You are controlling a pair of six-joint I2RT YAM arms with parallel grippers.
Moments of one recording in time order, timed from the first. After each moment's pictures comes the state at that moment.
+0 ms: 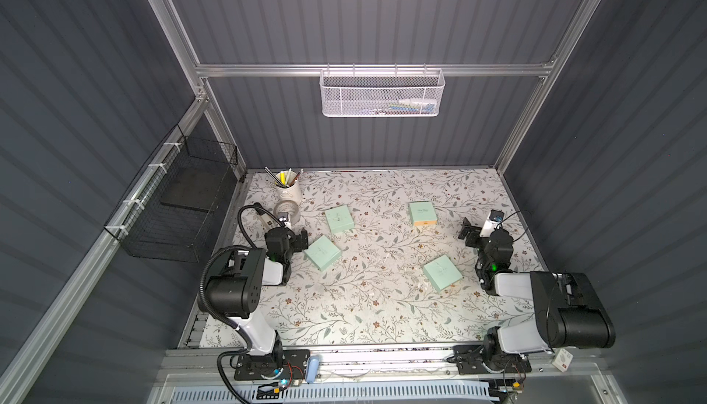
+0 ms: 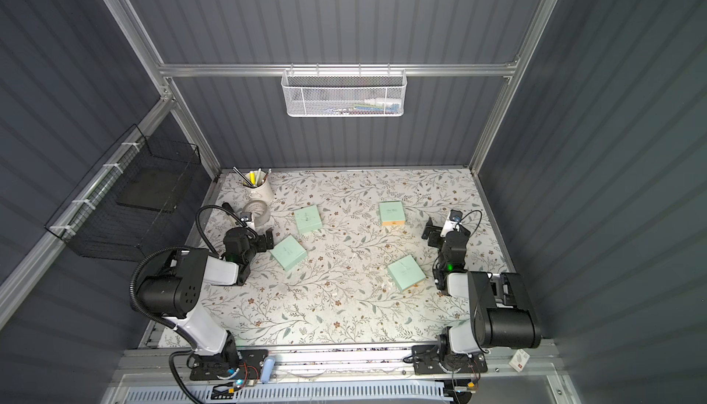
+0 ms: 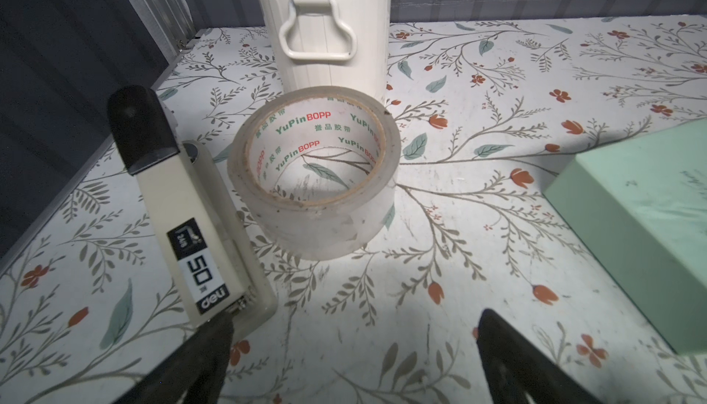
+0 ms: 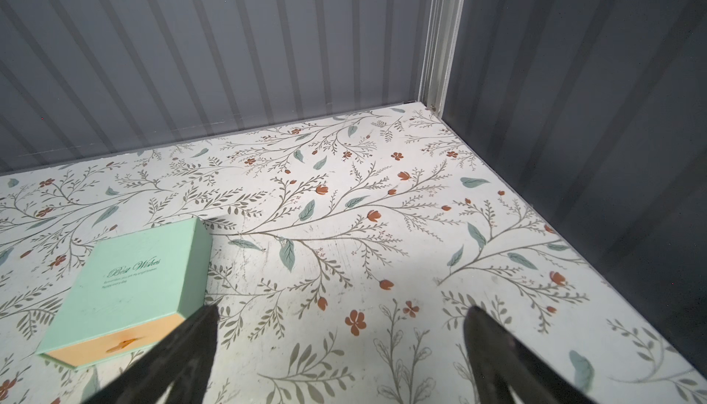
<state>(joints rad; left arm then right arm) -0.07 1.72 0.47 0.80 -0.09 0.01 -0.04 1.46 0.31 0.93 0.12 0.08</state>
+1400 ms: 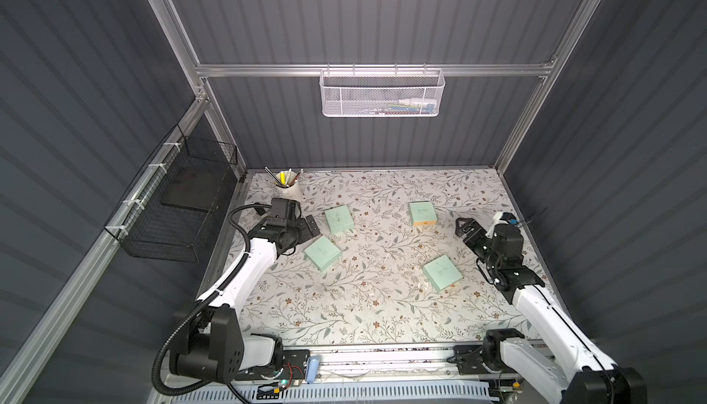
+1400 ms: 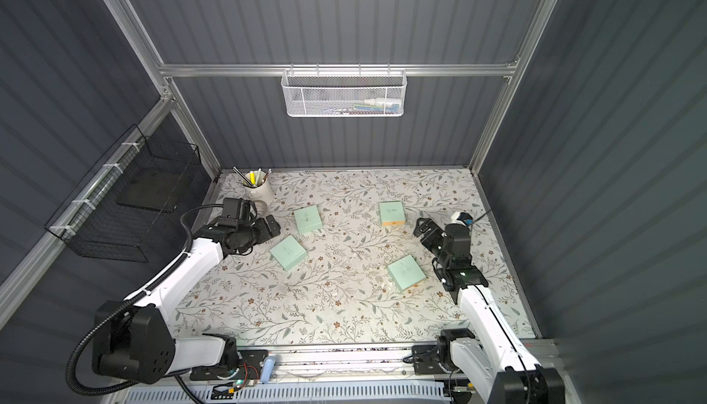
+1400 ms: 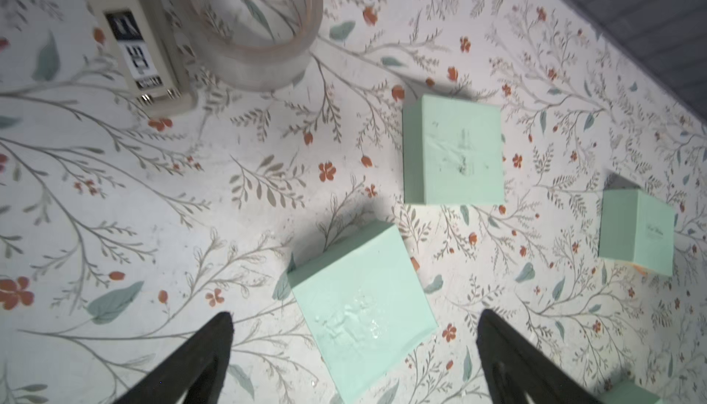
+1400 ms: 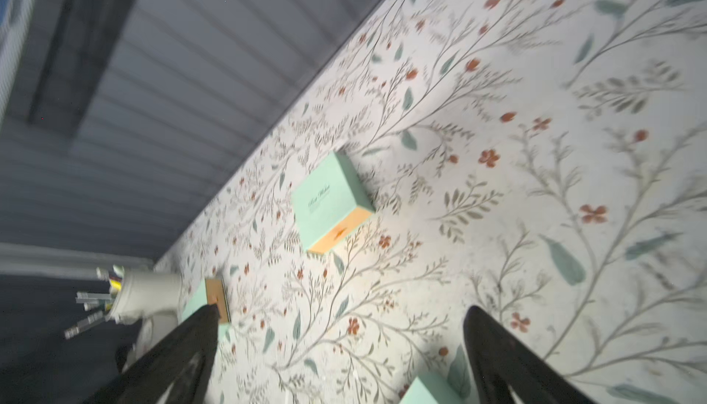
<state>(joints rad) -0.20 1.35 0.96 -0.57 0.06 -0.57 0.12 0.95 0.53 -0.07 -0.05 0.76</state>
